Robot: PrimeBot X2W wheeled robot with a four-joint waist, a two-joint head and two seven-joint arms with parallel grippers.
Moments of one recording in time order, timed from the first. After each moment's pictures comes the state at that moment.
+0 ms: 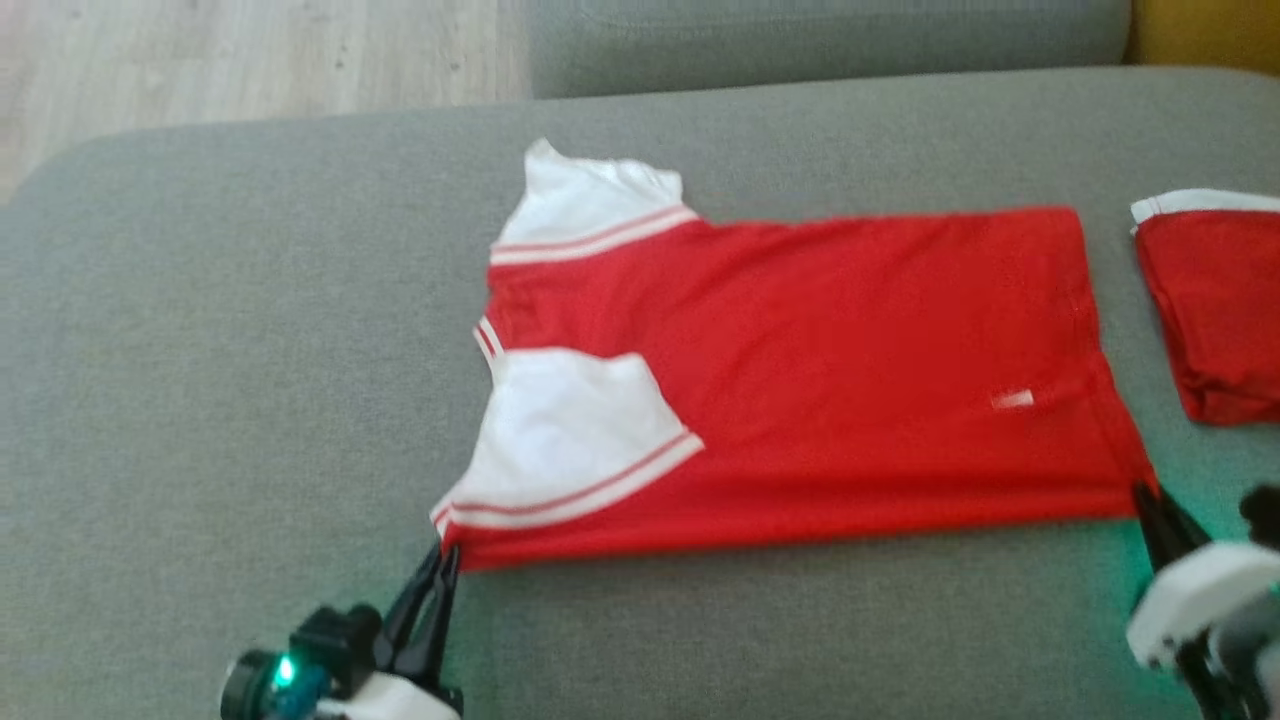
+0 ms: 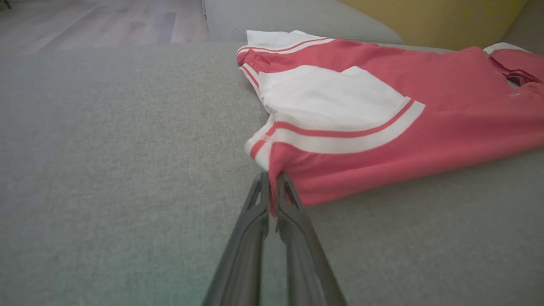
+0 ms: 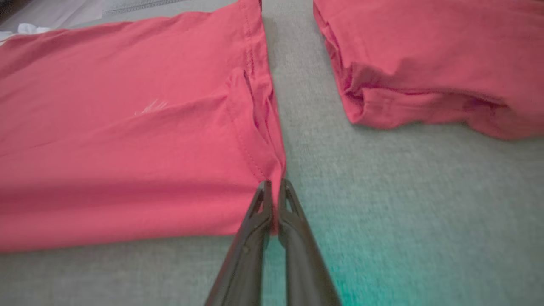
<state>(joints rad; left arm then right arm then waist) -0.06 0.22 -0.42 0.39 -0.34 -0.04 -0.17 -0.17 -0.37 0.12 0.65 0.46 0.12 -0.03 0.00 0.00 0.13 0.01</state>
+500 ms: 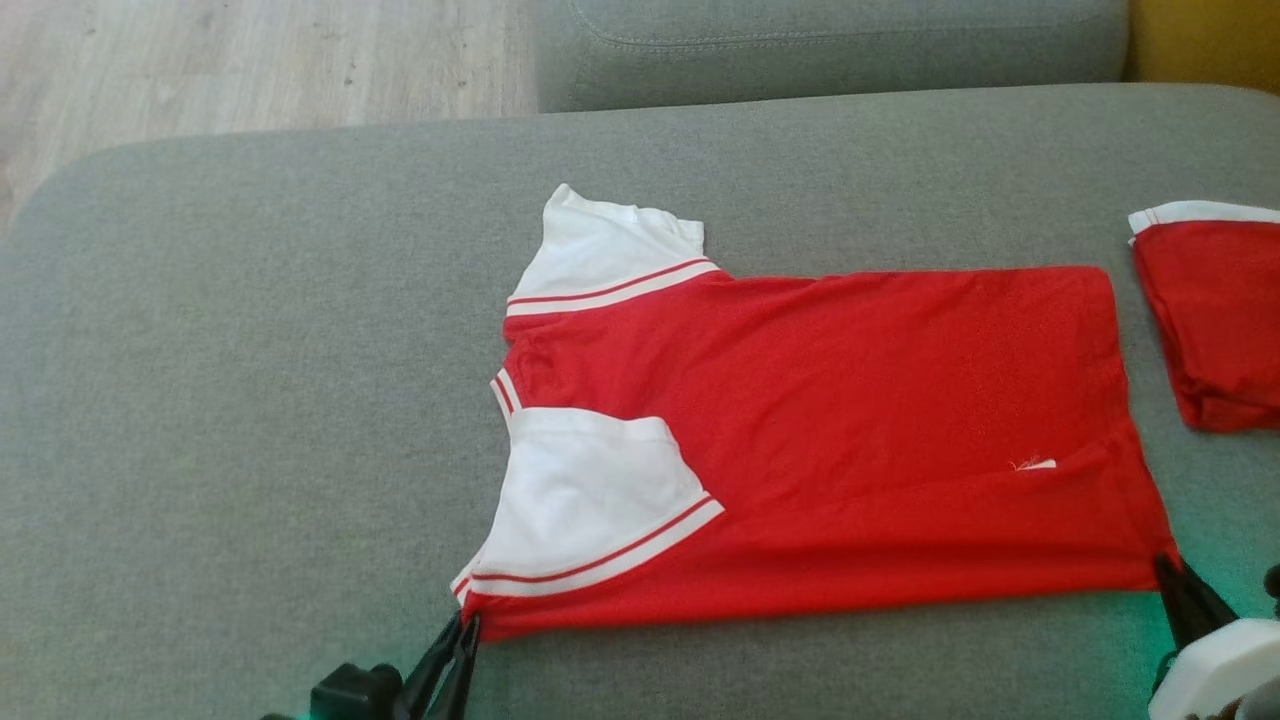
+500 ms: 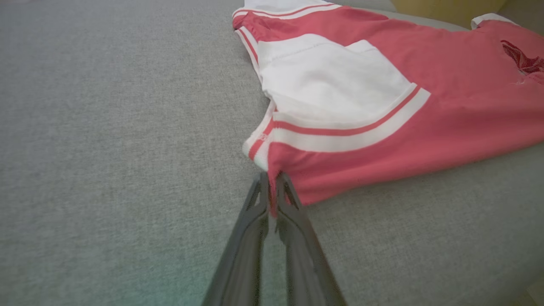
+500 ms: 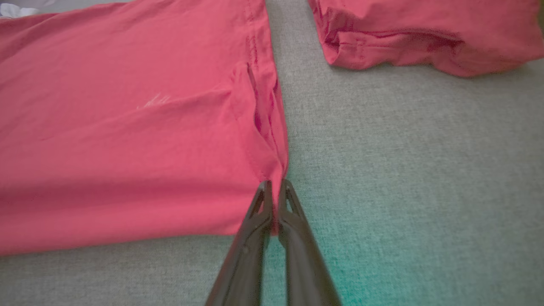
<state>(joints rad) 0.10 0.24 -0.46 0.26 -0.36 0.00 -0.08 0.08 -0.35 0.00 0.42 0.43 0.12 0.06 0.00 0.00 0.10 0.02</state>
